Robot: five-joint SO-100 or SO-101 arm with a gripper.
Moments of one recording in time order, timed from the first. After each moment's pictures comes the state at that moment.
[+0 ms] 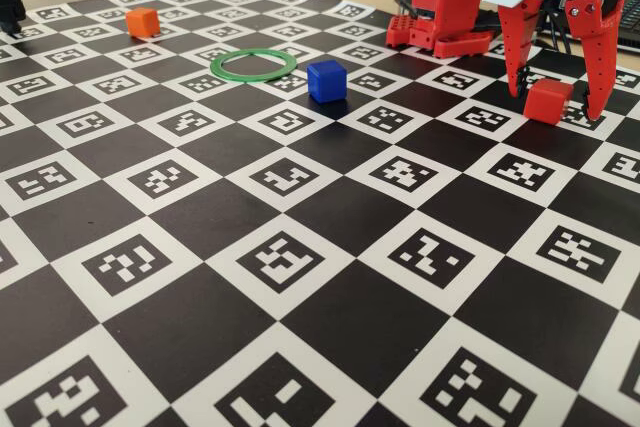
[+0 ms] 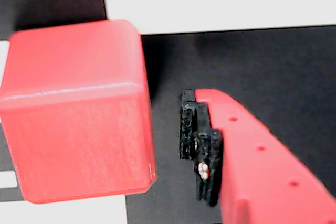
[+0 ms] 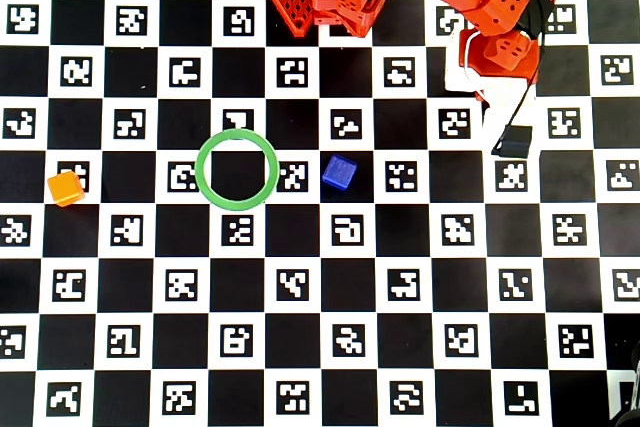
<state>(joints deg) -59.0 97.6 126.8 58.4 -28.8</state>
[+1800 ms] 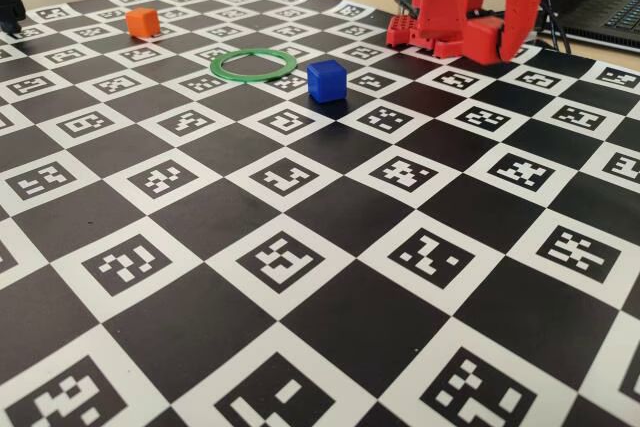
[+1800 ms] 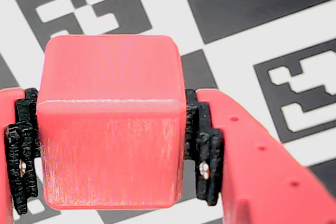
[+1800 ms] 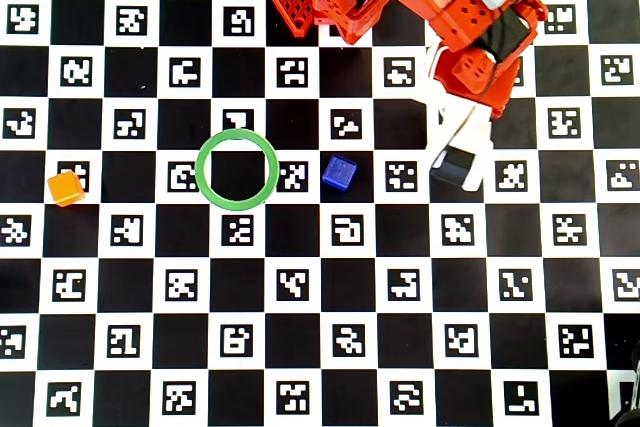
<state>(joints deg) -38.0 113.1 116.7 82.3 -28.5</state>
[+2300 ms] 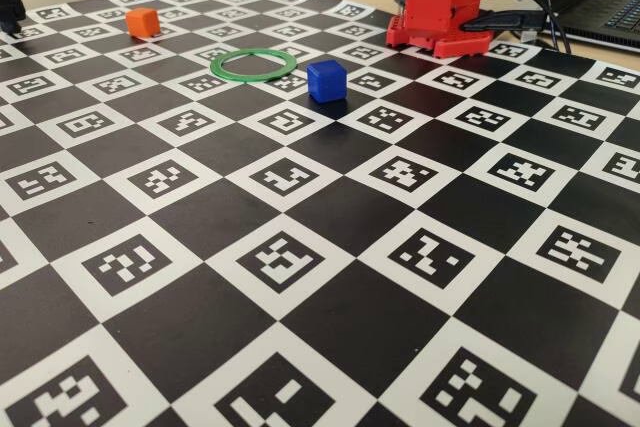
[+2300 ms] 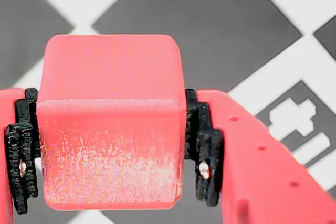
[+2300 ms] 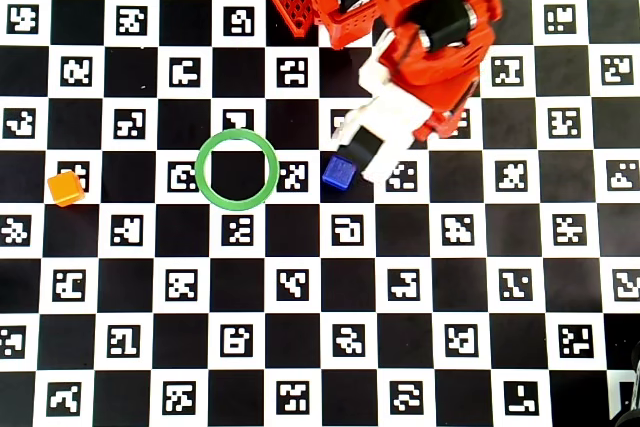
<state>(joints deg) -14.8 118.3 107.9 91.8 -27.5</state>
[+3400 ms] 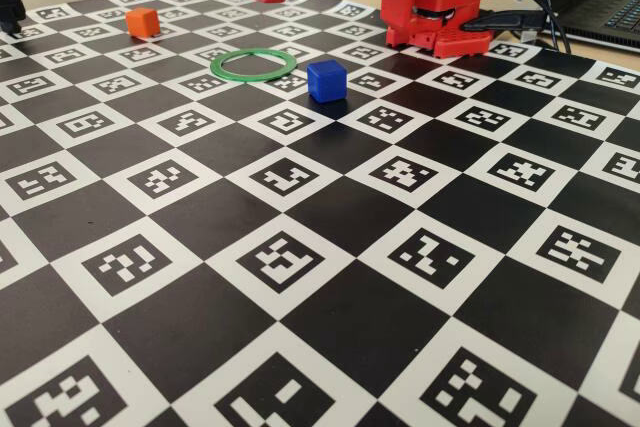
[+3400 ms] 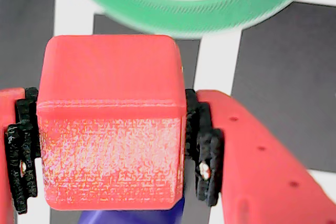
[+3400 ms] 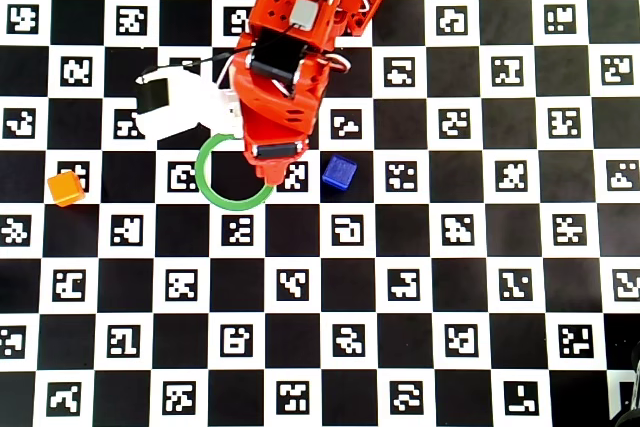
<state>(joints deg) 24.8 112.9 120.9 71.0 -28.7</state>
